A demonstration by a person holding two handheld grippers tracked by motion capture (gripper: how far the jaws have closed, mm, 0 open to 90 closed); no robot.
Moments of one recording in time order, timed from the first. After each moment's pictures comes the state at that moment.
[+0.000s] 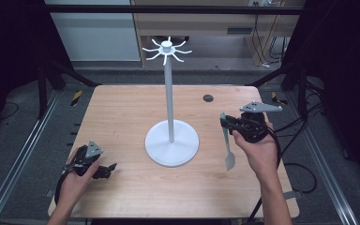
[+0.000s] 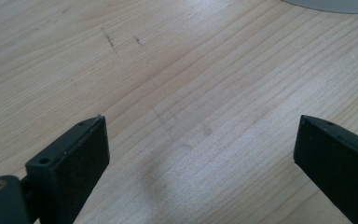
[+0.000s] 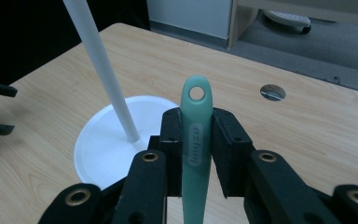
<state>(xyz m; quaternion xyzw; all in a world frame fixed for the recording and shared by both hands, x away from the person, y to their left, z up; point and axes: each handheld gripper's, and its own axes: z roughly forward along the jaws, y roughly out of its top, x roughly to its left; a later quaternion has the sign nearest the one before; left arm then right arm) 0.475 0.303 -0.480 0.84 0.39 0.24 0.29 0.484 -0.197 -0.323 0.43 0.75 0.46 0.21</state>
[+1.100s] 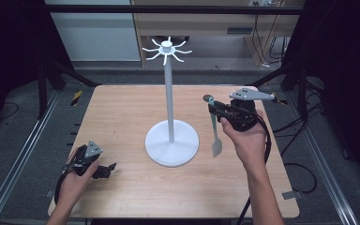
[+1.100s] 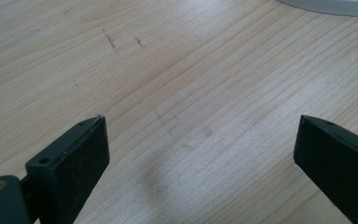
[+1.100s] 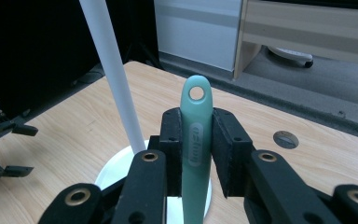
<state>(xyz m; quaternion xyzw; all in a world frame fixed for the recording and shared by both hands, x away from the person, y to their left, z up) 0.475 0.304 -0.479 0.84 0.39 0.24 0.30 0.491 -0.163 -0.287 0.40 0.73 0.50 0.23</state>
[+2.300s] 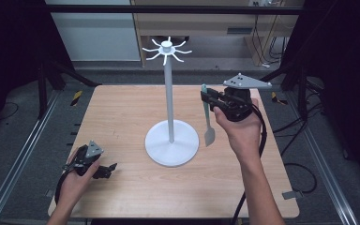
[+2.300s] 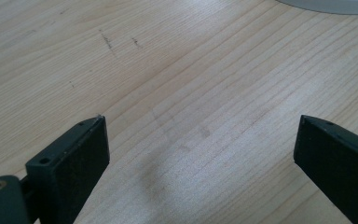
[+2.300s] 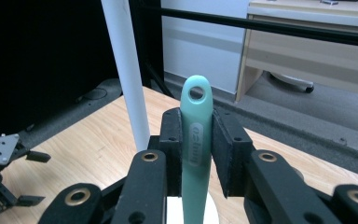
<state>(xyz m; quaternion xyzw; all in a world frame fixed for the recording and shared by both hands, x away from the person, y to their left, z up) 0.475 0.302 -0.480 0.84 0.39 0.23 0.29 0.491 -0.142 -0.251 0.37 0.72 0.53 0.25</state>
